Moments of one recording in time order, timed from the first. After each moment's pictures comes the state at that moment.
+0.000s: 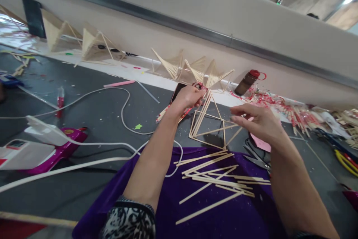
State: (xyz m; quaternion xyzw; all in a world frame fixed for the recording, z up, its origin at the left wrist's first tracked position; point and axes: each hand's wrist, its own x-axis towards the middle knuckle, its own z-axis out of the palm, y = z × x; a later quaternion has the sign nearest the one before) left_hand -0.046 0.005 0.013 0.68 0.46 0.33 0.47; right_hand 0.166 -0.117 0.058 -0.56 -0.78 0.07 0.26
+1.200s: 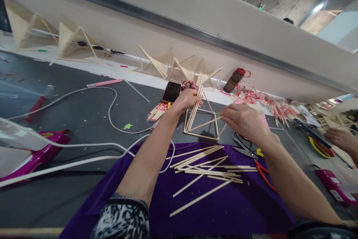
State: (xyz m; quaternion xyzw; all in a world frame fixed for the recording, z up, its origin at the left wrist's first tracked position) left_hand -0.015 -0.001 -0.001 0.63 0.38 0.35 0.58; right_hand 0.164 -0.132 0.058 -0.51 -0.85 -0.15 0.04
